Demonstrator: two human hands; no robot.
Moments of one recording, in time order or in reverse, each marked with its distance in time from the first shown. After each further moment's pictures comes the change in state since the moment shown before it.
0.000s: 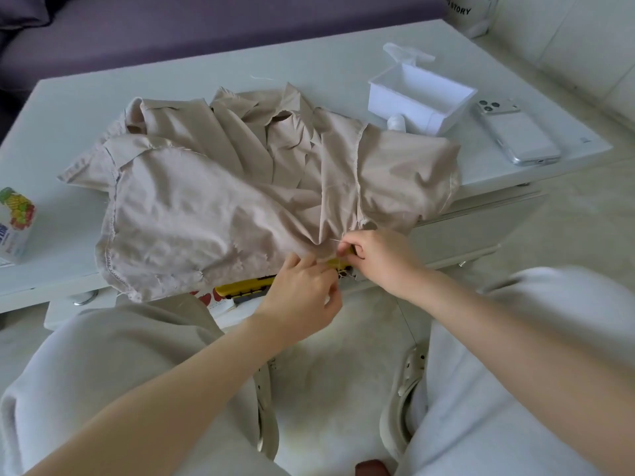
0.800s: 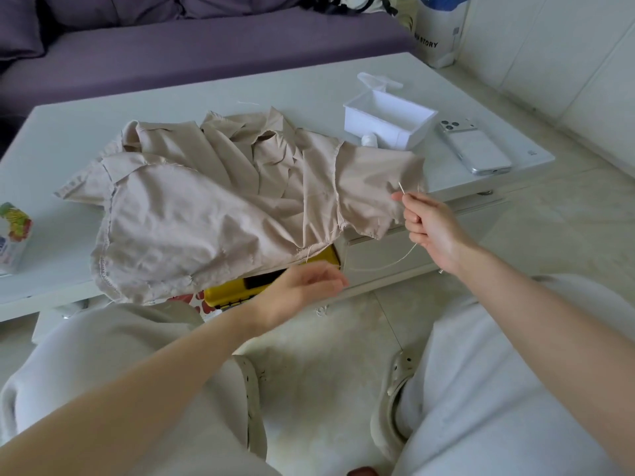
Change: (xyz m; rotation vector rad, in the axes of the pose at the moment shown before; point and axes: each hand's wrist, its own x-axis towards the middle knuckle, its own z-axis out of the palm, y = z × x) left_hand 0.003 0.020 -0.054 -1.180 -0.449 -0.405; right_hand -0.017 0.048 -0.065 1.153 0.289 0.508
